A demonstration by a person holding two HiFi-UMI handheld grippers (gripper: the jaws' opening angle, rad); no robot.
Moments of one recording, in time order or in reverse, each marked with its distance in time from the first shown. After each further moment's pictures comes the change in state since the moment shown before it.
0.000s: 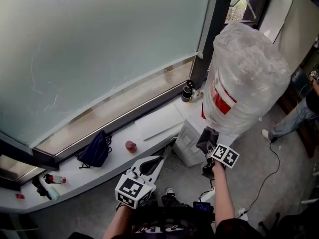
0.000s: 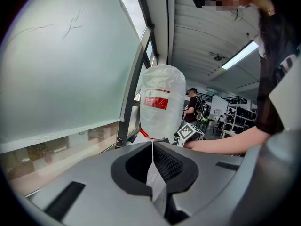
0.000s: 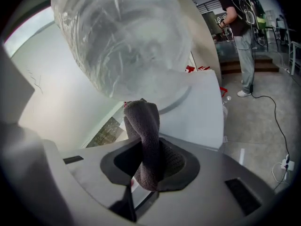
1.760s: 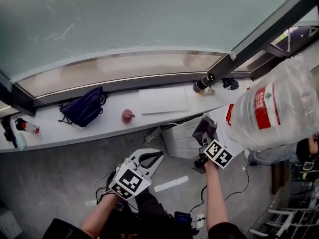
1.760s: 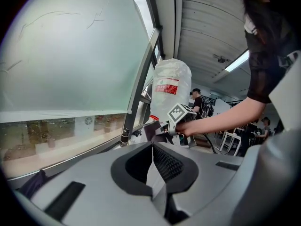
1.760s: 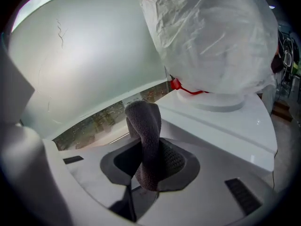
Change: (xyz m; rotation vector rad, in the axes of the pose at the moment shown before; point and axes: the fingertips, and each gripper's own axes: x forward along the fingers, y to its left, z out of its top) left arm -0.026 0.052 -0.115 -0.056 -0.015 0.016; right arm 0.058 0.094 -0.047 -0.383 -0.001 -0.017
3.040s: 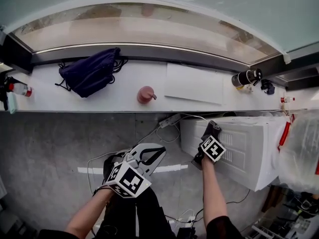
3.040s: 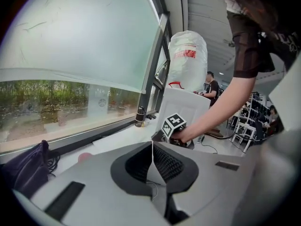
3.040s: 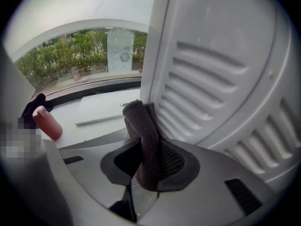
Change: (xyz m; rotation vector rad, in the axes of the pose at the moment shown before) left arm 0.056 0.093 -0.203 -0.021 0.095 0.129; right arm 0.230 -0.074 -0.199 -0.307 0.204 -0.316
